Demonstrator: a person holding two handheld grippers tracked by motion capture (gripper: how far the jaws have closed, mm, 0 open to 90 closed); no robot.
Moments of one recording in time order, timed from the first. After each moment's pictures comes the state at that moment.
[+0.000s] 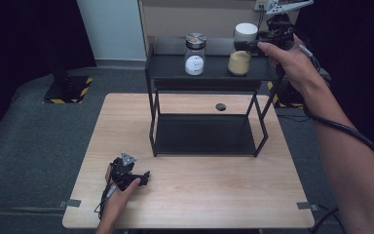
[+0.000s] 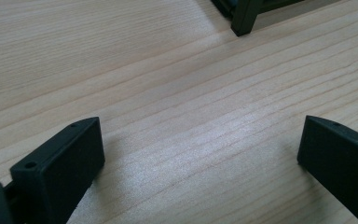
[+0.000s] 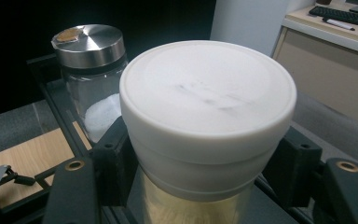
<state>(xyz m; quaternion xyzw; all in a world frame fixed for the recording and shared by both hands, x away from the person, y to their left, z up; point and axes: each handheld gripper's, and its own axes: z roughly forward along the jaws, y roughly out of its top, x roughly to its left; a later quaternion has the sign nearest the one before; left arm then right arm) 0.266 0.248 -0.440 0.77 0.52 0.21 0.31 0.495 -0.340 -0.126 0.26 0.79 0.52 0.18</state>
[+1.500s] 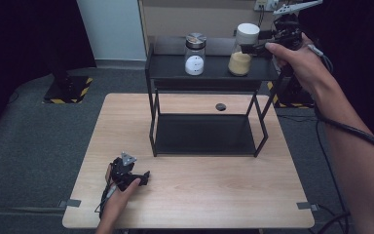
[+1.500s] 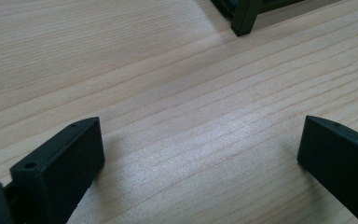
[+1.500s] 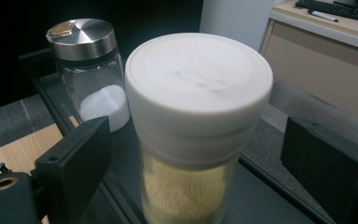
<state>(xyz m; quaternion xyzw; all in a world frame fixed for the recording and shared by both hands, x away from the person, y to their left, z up) 0.266 0.248 -0.440 0.77 0.52 0.21 0.31 0.478 -0.349 -0.118 0.28 0.79 0.51 0.19</state>
